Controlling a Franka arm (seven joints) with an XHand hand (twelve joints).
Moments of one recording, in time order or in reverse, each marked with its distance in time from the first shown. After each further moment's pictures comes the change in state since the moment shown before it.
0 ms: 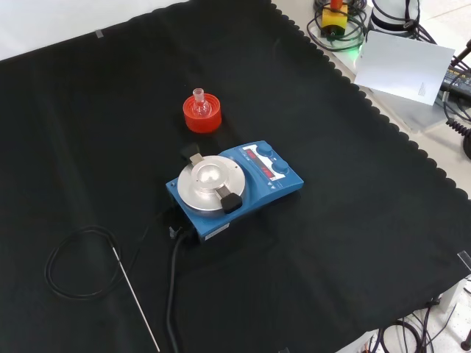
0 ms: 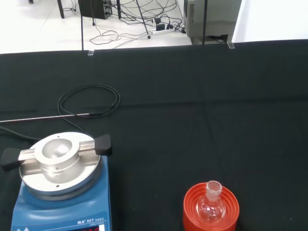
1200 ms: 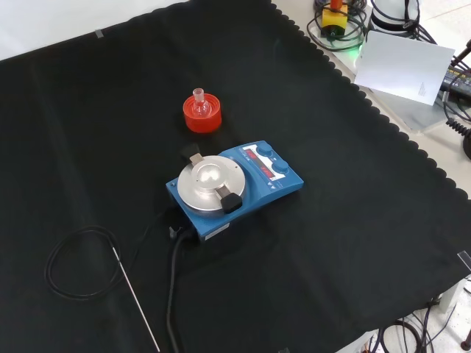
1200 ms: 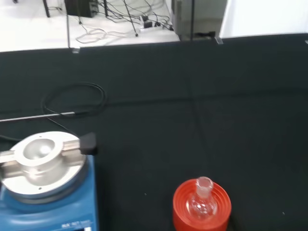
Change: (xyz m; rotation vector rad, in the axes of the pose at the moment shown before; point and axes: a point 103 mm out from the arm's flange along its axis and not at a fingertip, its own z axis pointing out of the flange) arm -0.009 0.014 0.021 0.013 -0.002 0.052
